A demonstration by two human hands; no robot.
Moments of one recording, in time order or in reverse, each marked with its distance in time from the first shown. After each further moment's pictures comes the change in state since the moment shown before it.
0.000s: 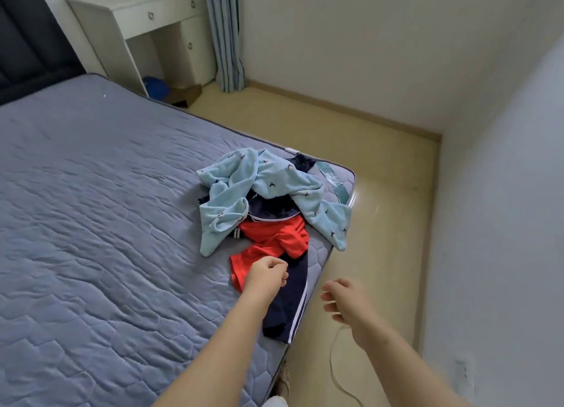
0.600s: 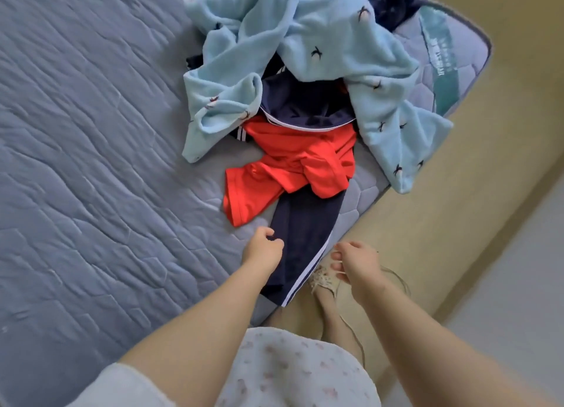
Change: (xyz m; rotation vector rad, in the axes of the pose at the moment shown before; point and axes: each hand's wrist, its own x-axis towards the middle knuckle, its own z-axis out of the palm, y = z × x) left_hand 0.243 -0.152 0.070 0.275 0.163 -0.626; right_hand 0.292 0.076 0.047 -0.104 -0.087 0.494
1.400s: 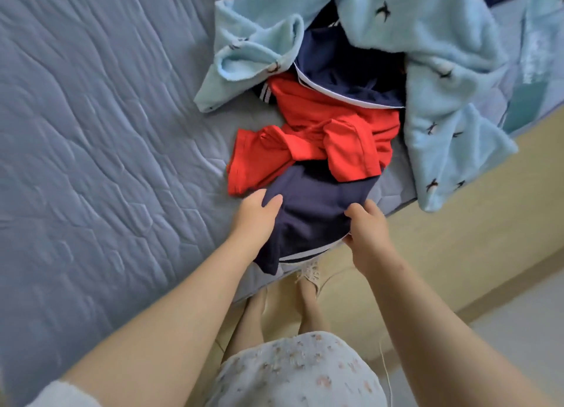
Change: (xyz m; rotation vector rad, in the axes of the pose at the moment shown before) left_hand 0.019 0.014 0.012 -0.344 0.213 0.177; right_hand 0.073 -0.036 0.012 -0.051 -0.099 -0.222
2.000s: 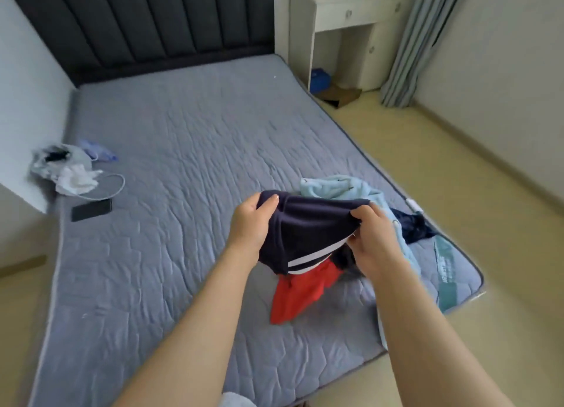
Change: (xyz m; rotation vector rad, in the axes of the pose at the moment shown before) left_hand -0.193 0.208 -0.258 -0.622 0.250 0.469; right_hand -0.299 -0.244 0.036 0.261 -0.331 -0.546
